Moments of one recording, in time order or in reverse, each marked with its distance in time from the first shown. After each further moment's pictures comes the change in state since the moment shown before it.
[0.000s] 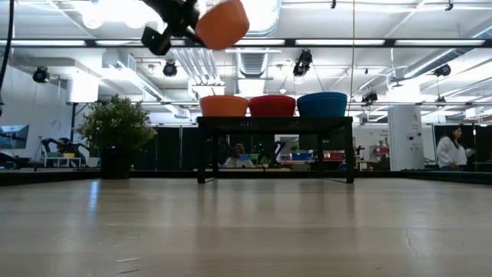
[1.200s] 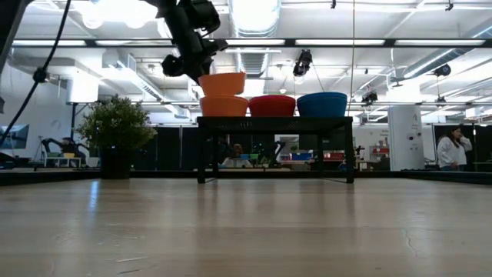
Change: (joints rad) left arm 0.224 0.395 0.368 -0.325 -0.100 0.511; right arm -0.002 -0.028 0.000 -0.001 0.179 -0.048
